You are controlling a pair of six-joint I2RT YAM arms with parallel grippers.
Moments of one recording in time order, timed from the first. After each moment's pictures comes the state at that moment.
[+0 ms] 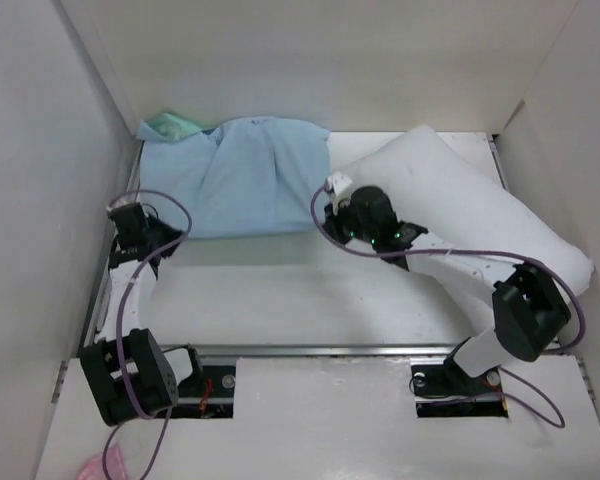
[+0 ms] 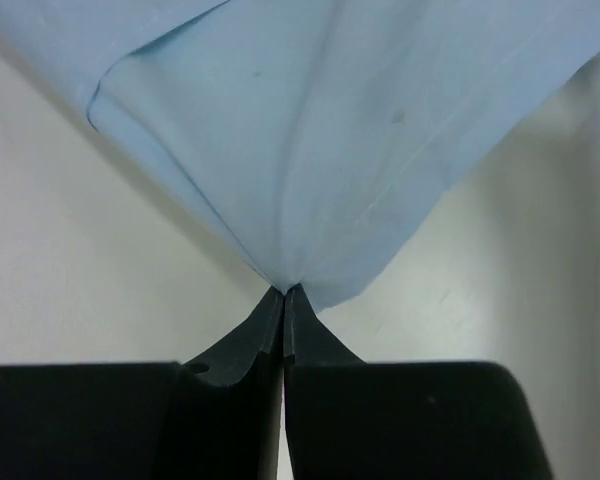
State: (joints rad) left arm 0.30 1.14 0.77 -0.24 0.22 -0.72; right arm 0.68 1.50 1.07 0.05 -0.08 0.00
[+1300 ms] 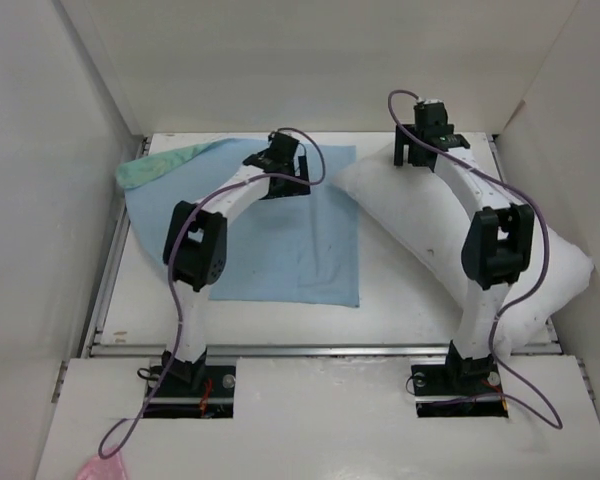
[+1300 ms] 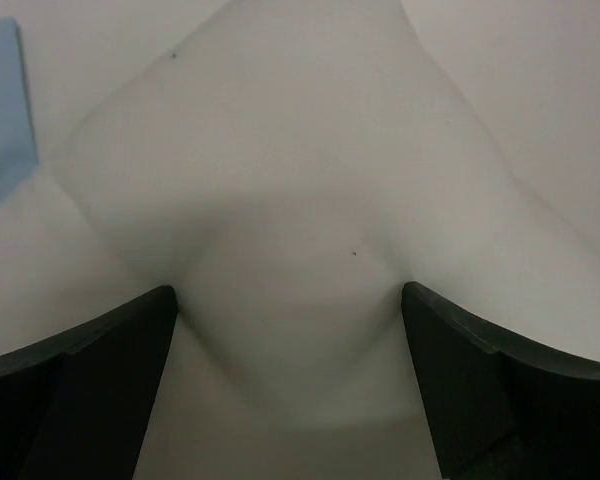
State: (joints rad) left arm -0.44 2.07 1.71 -0.55 -0.14 -0.47; right arm 0.17 1.97 1.81 -0.53 0.32 0.10
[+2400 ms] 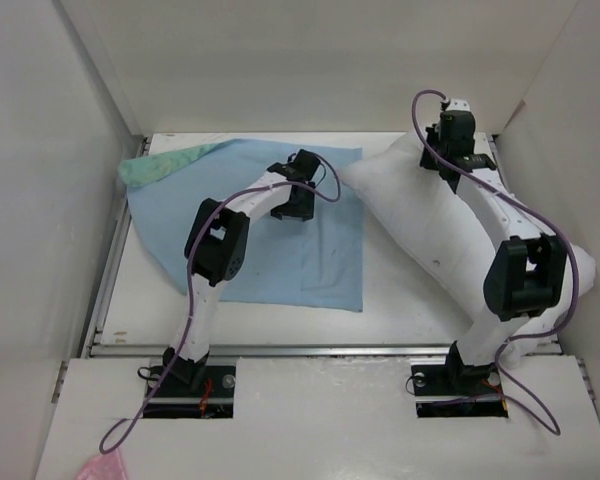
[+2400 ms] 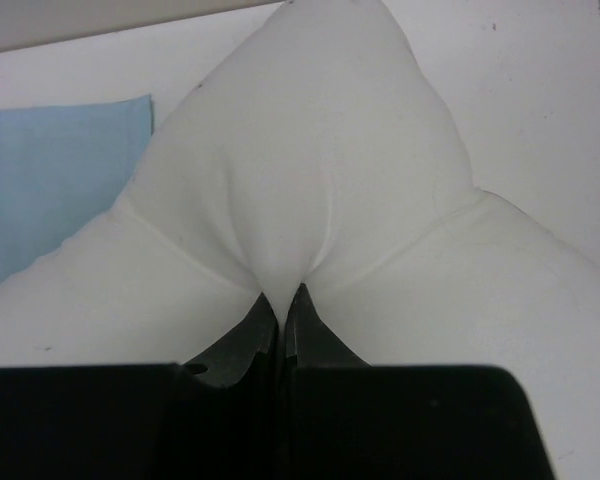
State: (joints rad) left arm -0.54 2.27 1.85 -0.75 -0.24 -0.42; right arm 0.10 1.72 1.50 -0.31 0.18 0.18
